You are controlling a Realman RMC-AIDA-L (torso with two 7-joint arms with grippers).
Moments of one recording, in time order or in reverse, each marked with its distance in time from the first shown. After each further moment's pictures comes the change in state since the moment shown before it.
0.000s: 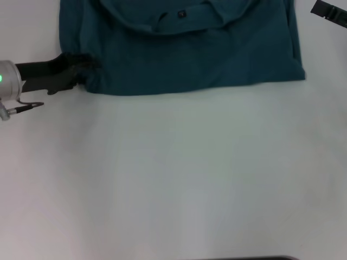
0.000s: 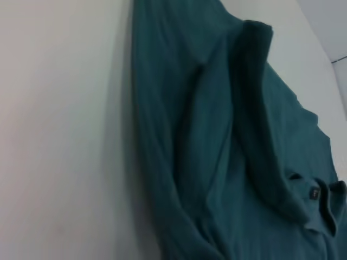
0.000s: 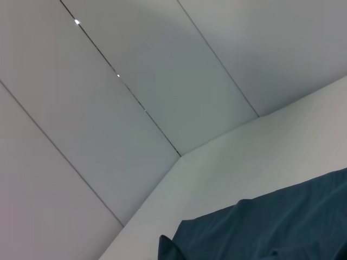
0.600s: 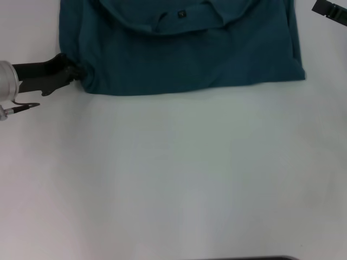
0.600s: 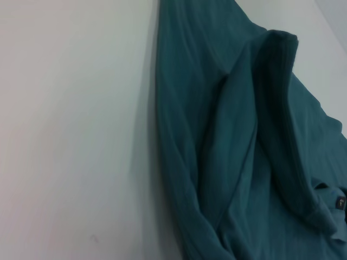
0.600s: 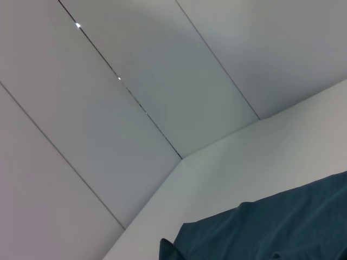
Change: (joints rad) left arm 0.000 -0.002 0.000 -0.014 0.048 -0.037 -0.037; right arm 0.001 0.001 0.006 0.001 0.003 -0.004 0.000
